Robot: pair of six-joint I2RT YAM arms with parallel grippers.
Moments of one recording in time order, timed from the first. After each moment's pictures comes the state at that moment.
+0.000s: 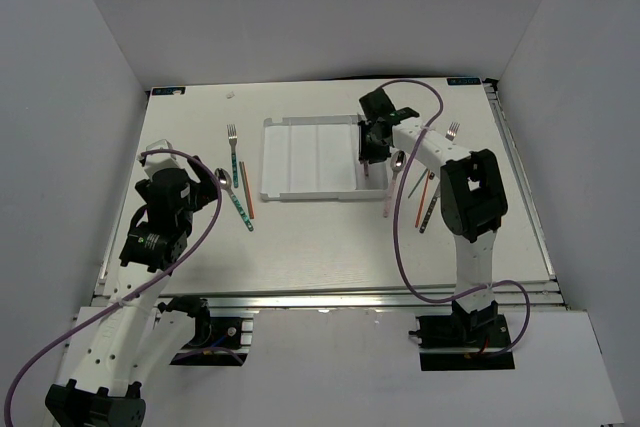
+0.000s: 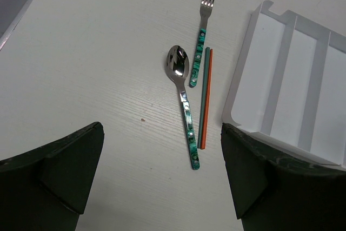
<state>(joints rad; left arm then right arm) -0.22 0.74 0.79 -0.53 -0.43 -0.43 0.47 2.06 1.67 -0.66 0.05 0.39</state>
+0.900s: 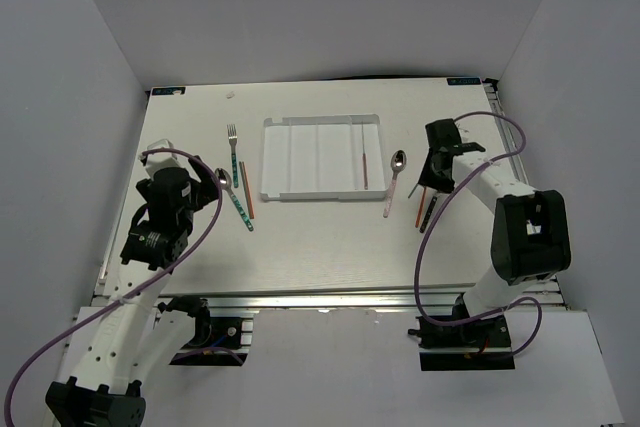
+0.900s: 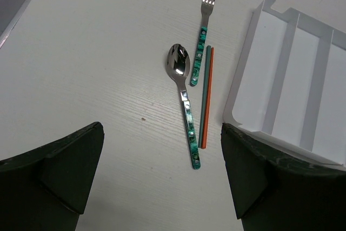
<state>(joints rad) -0.22 0.75 0.79 -0.53 -0.43 -0.43 0.22 1.63 1.12 -0.58 0.25 0.48</state>
